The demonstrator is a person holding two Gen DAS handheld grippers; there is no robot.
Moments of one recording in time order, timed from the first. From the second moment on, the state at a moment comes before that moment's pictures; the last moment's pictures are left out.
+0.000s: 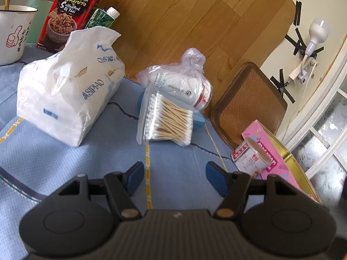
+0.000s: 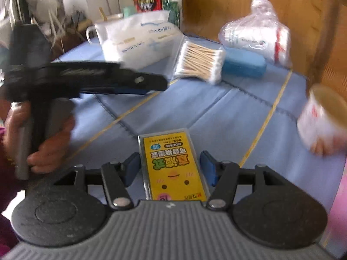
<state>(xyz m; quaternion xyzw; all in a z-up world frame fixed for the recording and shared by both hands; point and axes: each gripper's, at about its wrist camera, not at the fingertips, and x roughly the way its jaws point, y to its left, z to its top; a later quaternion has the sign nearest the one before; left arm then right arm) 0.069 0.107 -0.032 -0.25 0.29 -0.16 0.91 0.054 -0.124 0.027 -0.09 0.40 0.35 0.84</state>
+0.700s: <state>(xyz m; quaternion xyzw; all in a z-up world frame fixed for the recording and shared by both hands) -0.001 0.063 -0.016 -0.25 0.37 -0.21 0.87 0.009 -0.170 0.007 0.06 0.35 0.33 0.88</state>
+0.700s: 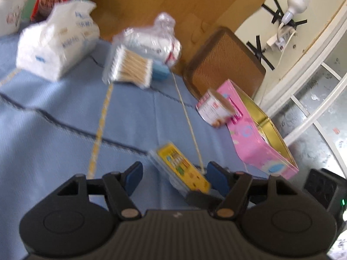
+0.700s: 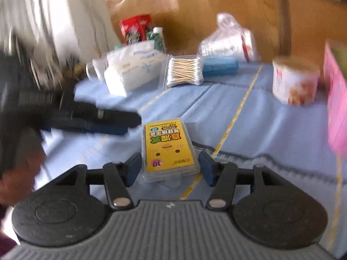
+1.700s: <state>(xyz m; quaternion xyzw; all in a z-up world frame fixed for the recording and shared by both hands) 0.097 -0.158 0.041 -0.08 0.32 -0.36 0.87 0.046 -0.335 0.034 0.07 0.16 -0.07 0.98</state>
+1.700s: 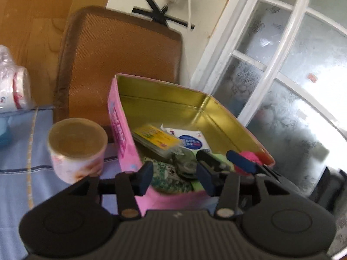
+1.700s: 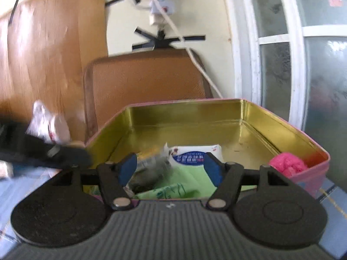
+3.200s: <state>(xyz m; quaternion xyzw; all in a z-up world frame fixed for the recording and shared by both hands) 0.067 0.118 -0.028 -0.21 0.26 -0.09 0.94 0.054 -0.175 0.026 0.12 0.34 0.28 0.89</state>
